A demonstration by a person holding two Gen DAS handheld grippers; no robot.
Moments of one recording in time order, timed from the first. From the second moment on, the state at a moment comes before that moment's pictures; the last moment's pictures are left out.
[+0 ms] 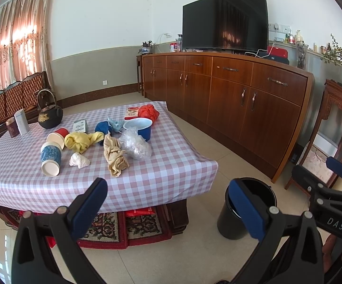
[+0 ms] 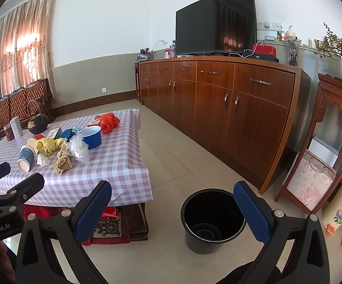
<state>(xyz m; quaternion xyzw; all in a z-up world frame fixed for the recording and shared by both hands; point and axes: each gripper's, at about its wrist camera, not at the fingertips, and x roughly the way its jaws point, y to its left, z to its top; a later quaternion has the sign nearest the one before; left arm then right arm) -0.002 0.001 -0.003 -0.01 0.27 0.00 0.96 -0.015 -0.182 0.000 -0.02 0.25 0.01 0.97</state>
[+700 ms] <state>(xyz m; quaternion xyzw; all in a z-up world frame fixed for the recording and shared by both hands) -0.003 0.000 -0.002 -0.01 0.27 0.00 0.96 -0.015 -0.183 0.000 -0.02 0.25 0.01 0.97</state>
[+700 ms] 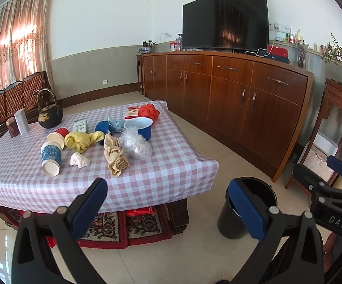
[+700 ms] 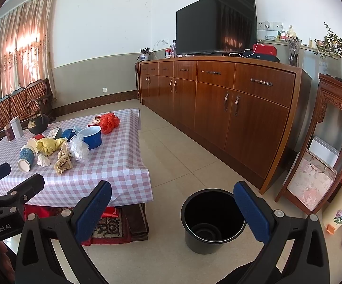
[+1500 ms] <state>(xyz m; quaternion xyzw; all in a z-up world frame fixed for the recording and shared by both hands) -0.002 0.003 -0.004 -0.01 0.27 0.00 0.96 -0.014 -0.180 -0.001 -0.01 0.25 0.02 0.97</state>
